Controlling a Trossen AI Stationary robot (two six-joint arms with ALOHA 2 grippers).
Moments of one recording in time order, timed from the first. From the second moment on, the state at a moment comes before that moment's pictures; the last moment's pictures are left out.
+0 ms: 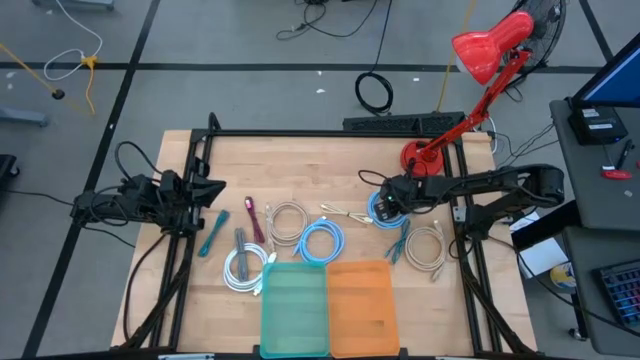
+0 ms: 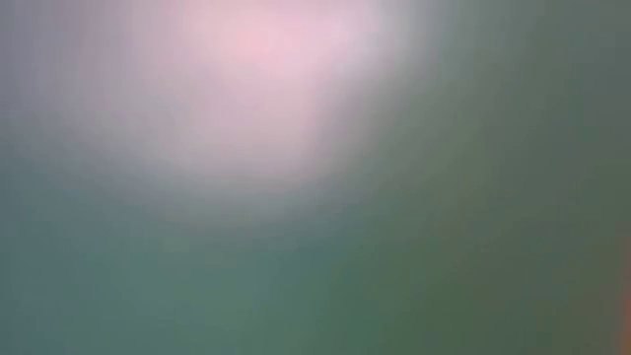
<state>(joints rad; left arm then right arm) -0.07 0.10 0.20 0.36 -0.15 0.02 -0.23 1.39 0.60 -0.47 0.13 0.92</state>
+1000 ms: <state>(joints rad) -0.07 0.10 0.20 0.32 -0.22 0.05 -0.23 1.39 0.67 -0.39 0.13 0.75</state>
